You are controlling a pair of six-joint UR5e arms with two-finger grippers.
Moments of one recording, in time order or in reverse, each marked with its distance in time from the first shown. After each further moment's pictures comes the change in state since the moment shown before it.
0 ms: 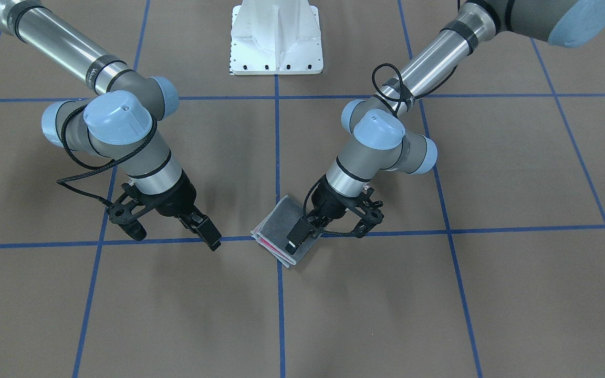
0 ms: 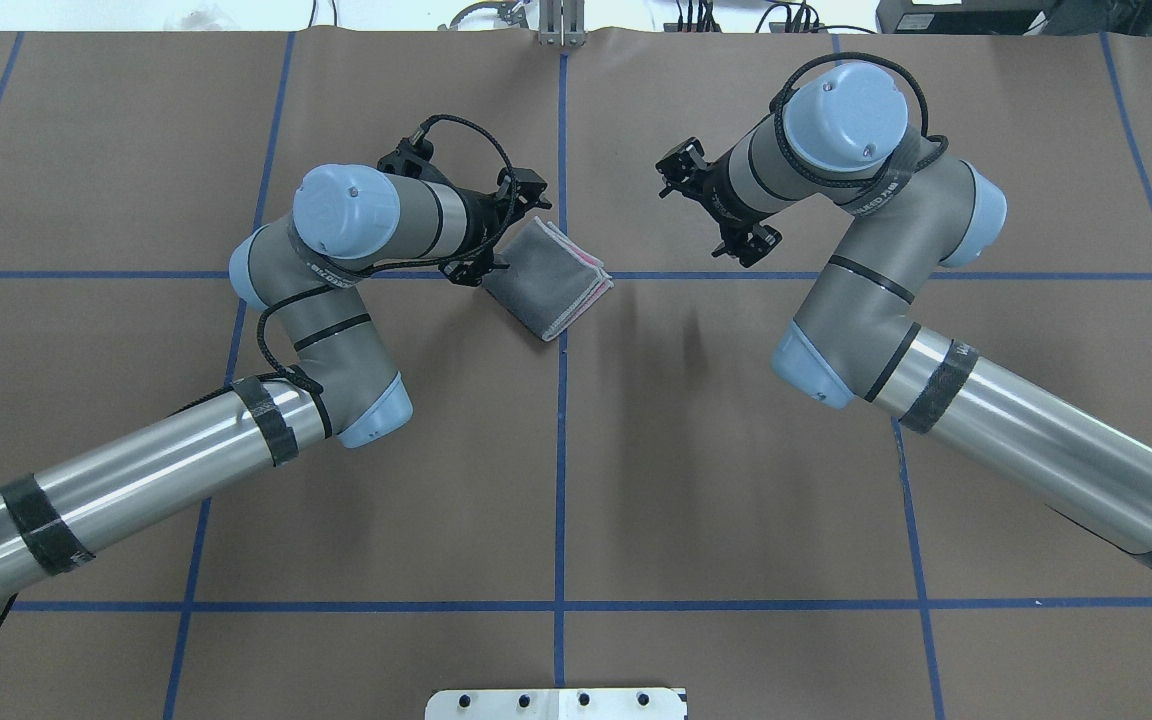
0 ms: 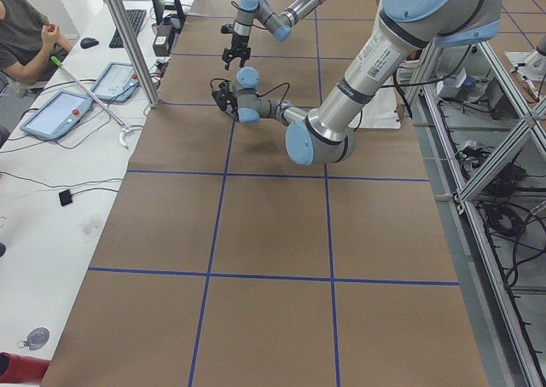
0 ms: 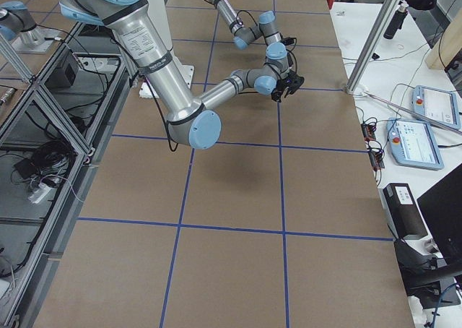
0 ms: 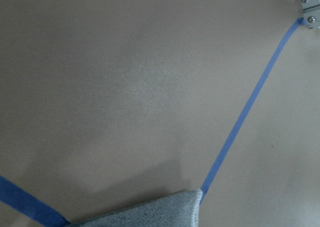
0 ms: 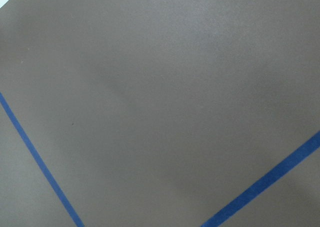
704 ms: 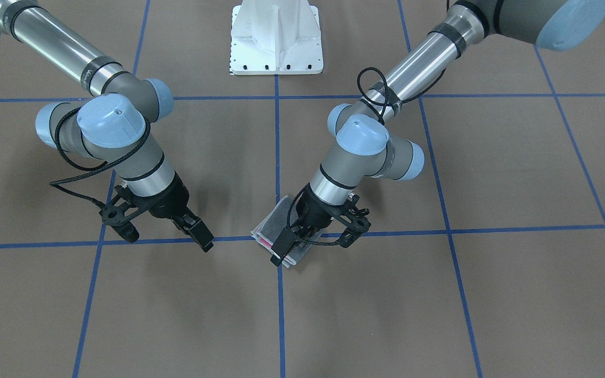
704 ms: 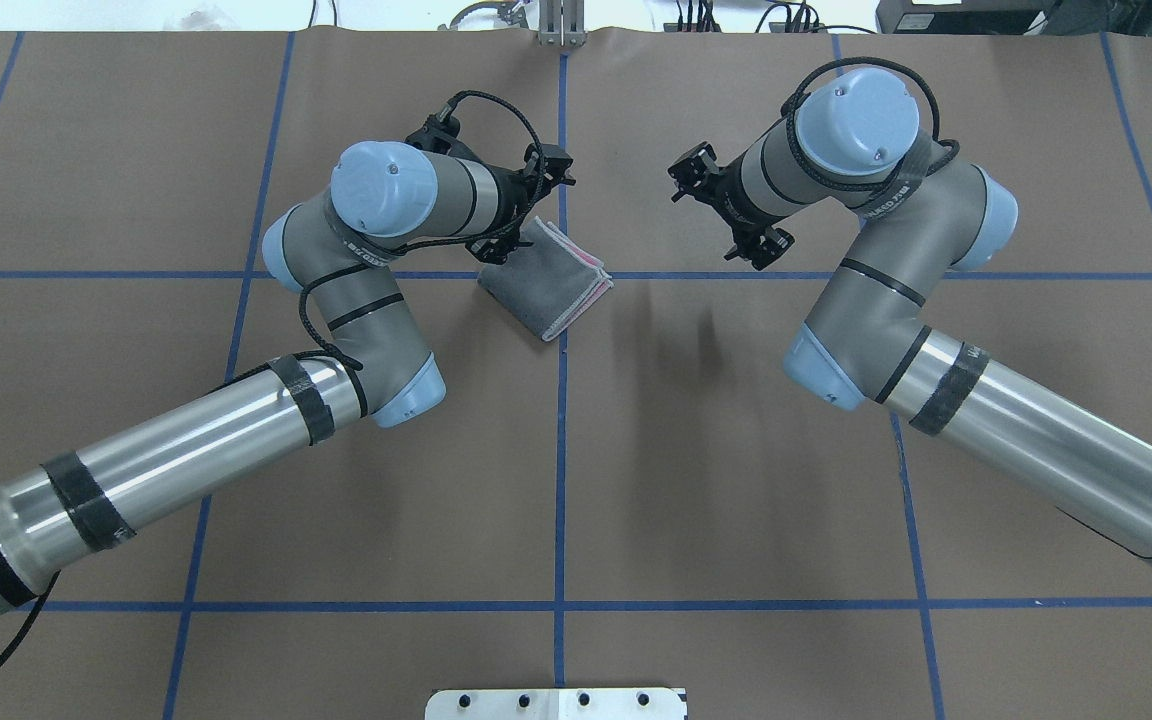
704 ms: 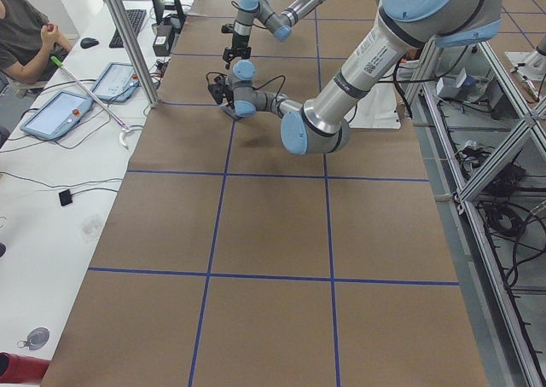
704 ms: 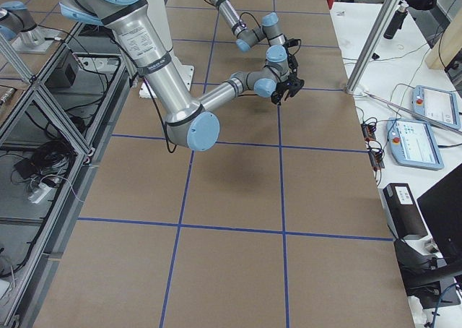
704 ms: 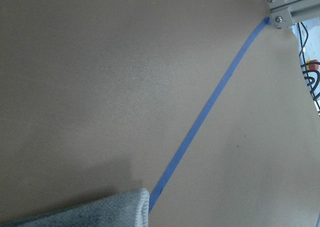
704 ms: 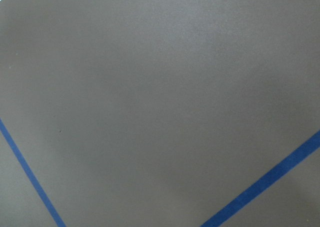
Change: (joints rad) left arm -0.003 -0.094 0.109 0.001 0.034 -0.001; right arm 0.005 -0.017 0.001 0.001 0.001 -0.015
